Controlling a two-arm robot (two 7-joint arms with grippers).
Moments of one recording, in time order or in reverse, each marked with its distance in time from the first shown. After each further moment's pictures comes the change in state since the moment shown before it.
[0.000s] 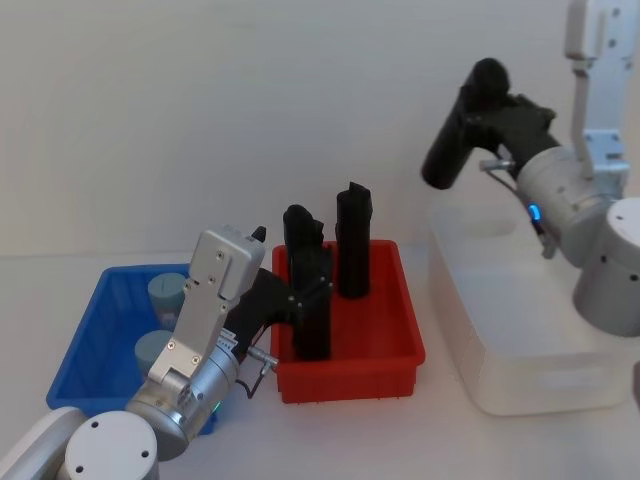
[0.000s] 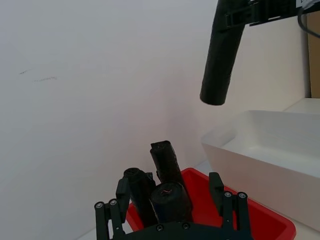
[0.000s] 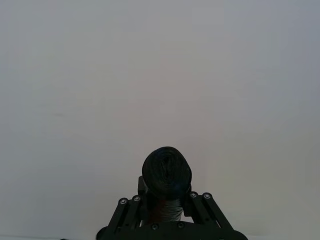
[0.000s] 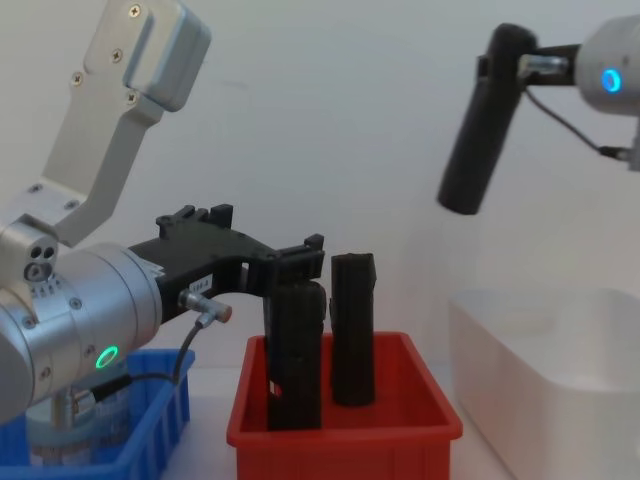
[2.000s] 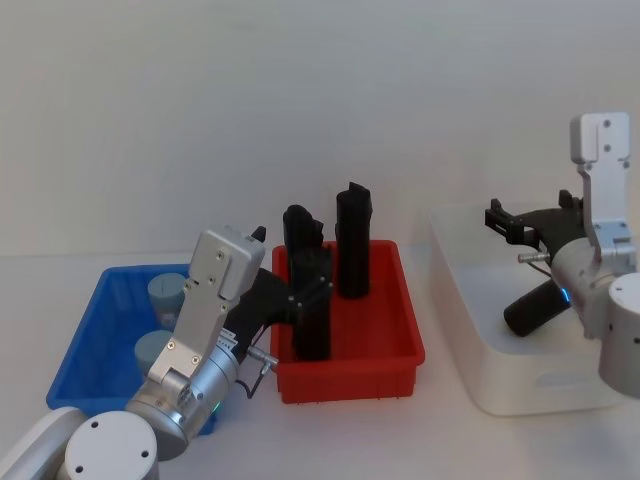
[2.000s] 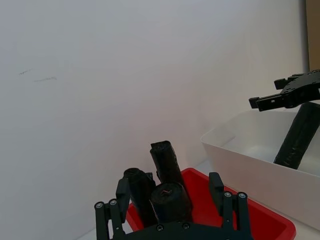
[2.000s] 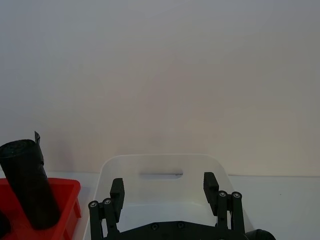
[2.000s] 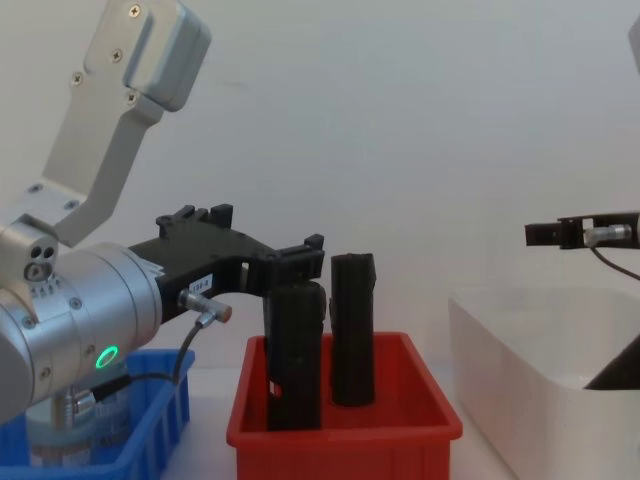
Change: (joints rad) left arm 0.000 0.000 0.000 0.000 0.000 0.000 0.000; right arm -0.068 0.048 0.033 0.144 -0.102 0.041 -0.037
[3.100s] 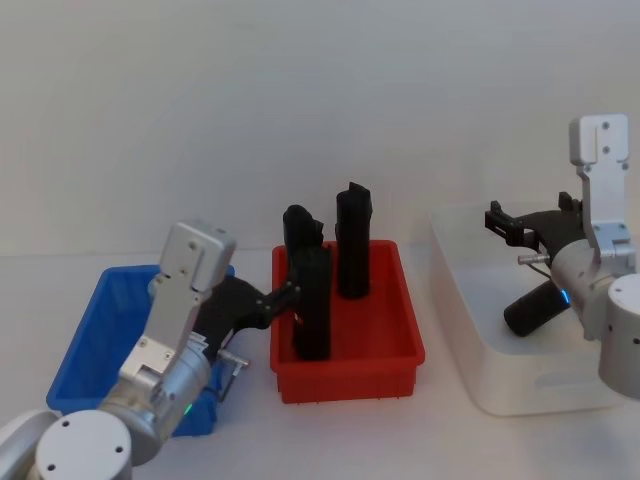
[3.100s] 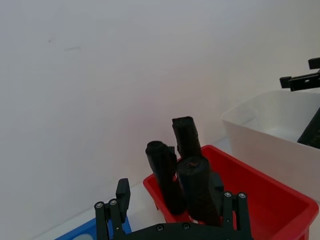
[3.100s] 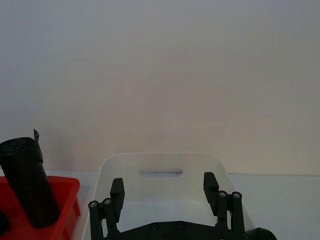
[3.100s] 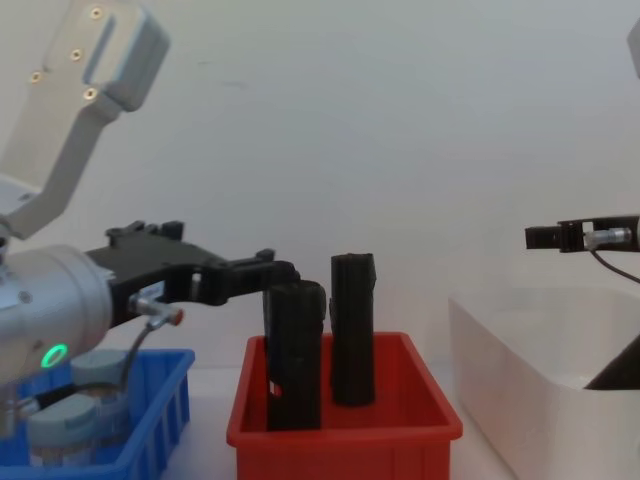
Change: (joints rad) left arm 0.034 0.043 -0.035 -0.062 -0.048 0.117 0.059; right arm 0.000 0.000 0.000 0.004 -0.001 0.001 0.001
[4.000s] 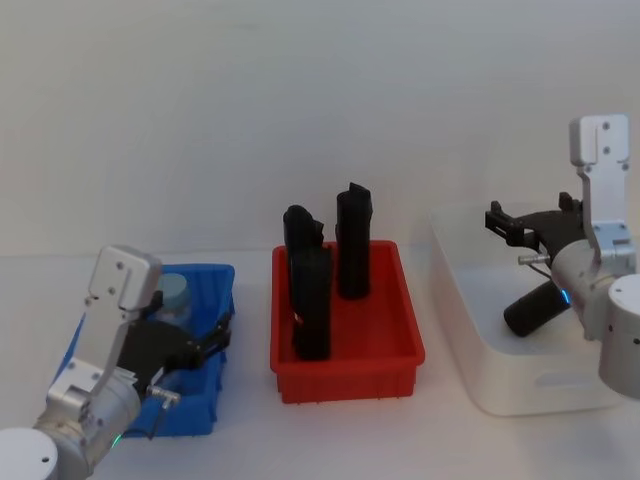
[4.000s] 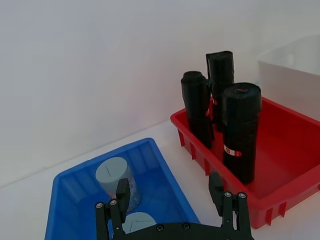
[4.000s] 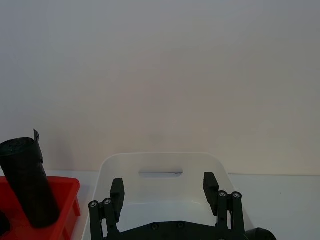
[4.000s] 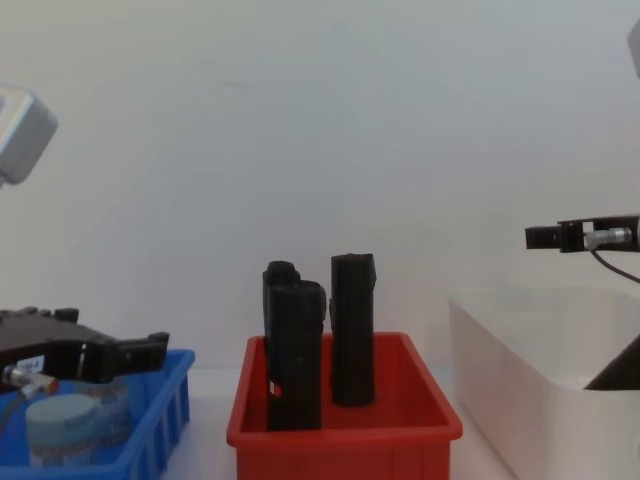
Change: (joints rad) left arm 0.076 0.110 -0.083 -0.008 -0.146 0.129 0.006; right arm 0.000 0.000 0.000 0.000 0.000 0.000 0.000
